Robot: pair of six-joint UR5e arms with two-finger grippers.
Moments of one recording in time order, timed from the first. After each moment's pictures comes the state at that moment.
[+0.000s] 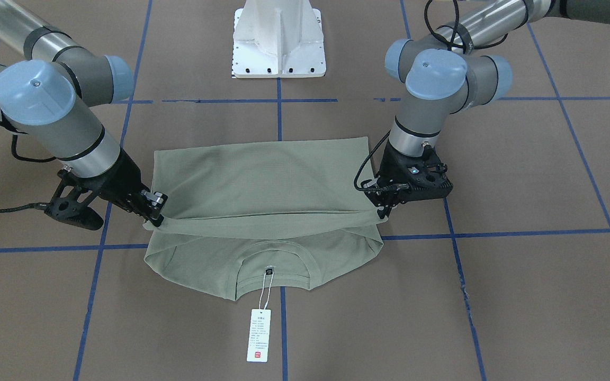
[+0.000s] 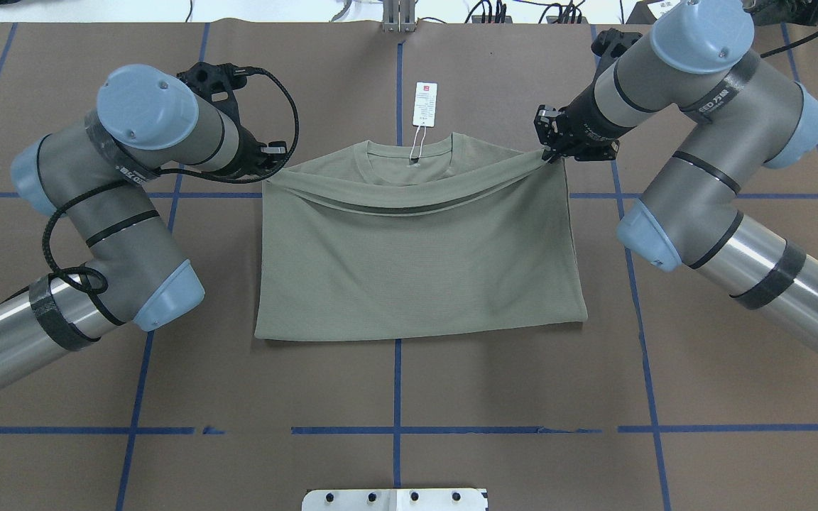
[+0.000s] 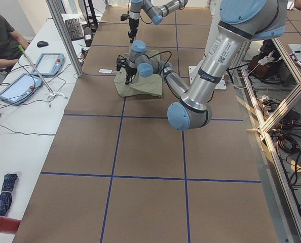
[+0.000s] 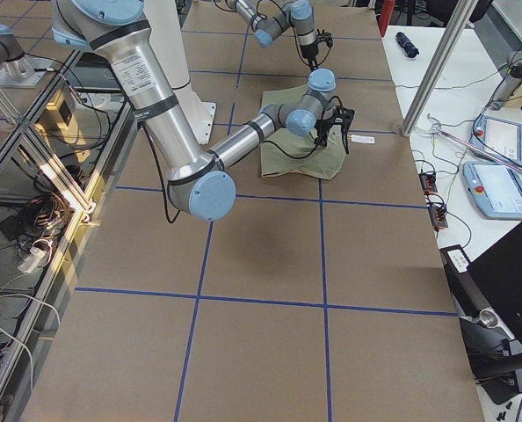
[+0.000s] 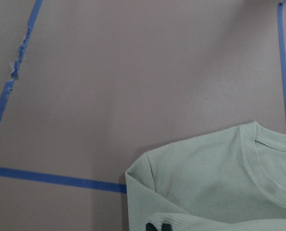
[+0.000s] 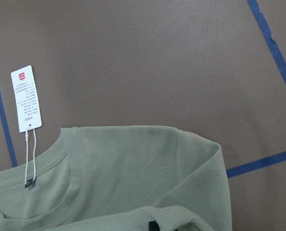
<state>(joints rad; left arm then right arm) -0.74 -2.14 -1.60 -1.89 -1.80 -1.26 0.87 -1.04 1.59 -1.26 2.09 1.39</state>
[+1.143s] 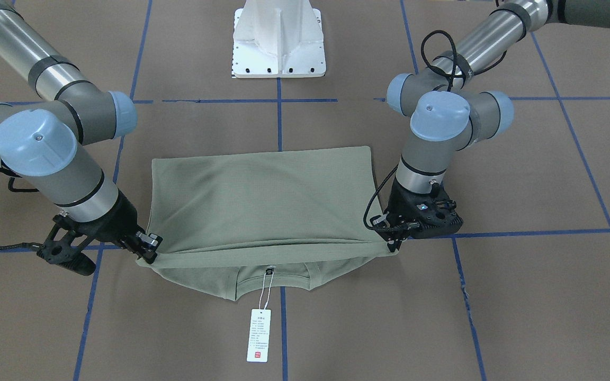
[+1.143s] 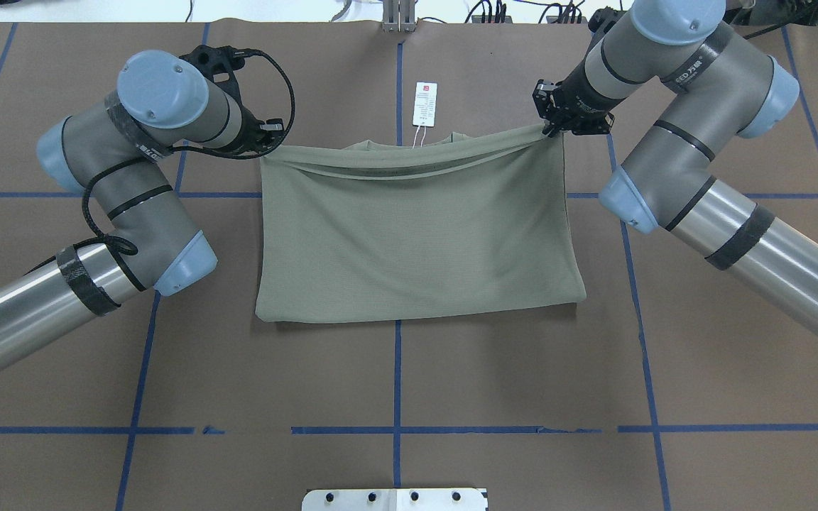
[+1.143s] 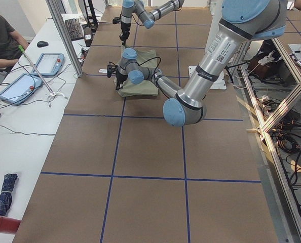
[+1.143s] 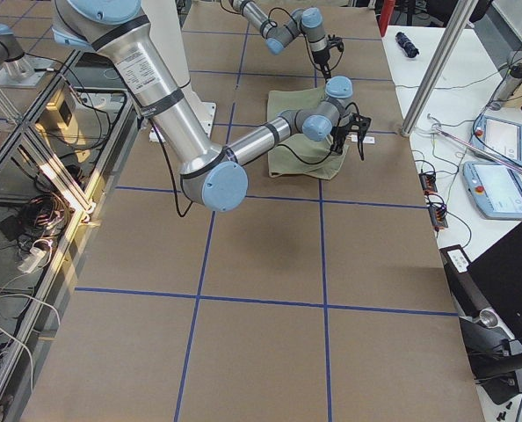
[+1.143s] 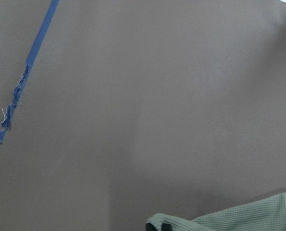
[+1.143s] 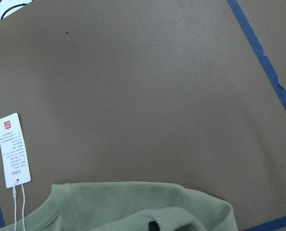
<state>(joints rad) -0.77 -2.20 -1.43 -1.99 -1.77 -1.26 0.91 -0.96 1.41 -1.18 2.07 1.40</state>
